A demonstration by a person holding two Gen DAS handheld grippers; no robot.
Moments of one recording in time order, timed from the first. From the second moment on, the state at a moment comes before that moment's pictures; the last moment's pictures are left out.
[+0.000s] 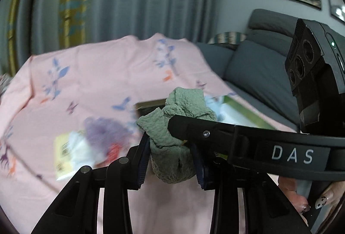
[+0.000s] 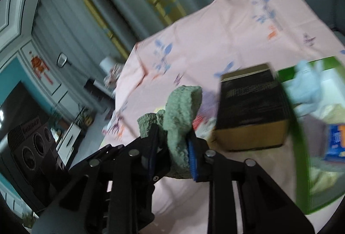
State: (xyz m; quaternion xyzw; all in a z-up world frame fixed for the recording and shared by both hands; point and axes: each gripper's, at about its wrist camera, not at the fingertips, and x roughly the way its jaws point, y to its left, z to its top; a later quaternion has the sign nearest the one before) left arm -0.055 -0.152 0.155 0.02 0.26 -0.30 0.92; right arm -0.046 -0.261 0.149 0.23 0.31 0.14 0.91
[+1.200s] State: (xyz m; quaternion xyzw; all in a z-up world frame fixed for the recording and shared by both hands) left arm -0.024 -0.306 0.115 0.01 0.37 -0.41 0.84; right arm -0.110 -0.448 0.108 0.40 0.22 -0.12 0.88
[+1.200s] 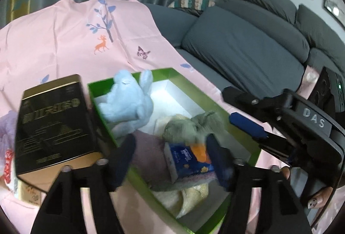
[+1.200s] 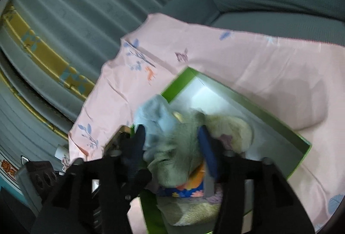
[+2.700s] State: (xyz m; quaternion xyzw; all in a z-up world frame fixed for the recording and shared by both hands) left arm -0.021 0.064 0.061 -0.16 0.45 -0.07 0.88; right arm 0.033 -0.171 0.054 0.08 0.44 -0.08 0.89
